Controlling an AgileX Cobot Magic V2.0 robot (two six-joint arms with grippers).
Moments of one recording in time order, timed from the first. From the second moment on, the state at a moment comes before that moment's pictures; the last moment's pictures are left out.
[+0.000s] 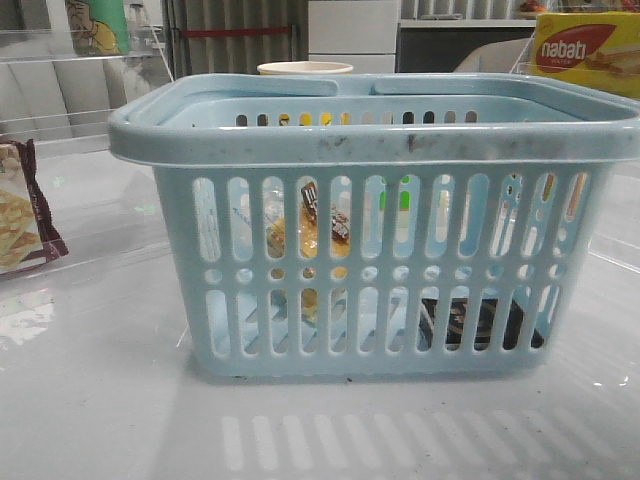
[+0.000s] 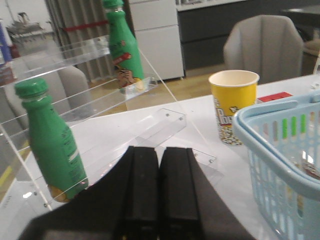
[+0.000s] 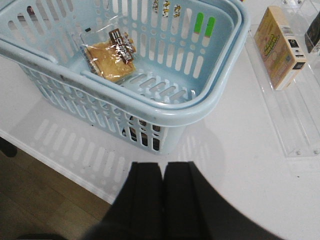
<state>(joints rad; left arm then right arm) -0.17 0.23 -0.47 -0.05 0.35 0.20 0.42 0.55 -0.79 0.02 0.88 -0.03</state>
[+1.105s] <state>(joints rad) -0.05 -0.01 0.01 -0.06 0.05 0.06 0.42 0.55 -0.79 0.02 0.88 -0.03</state>
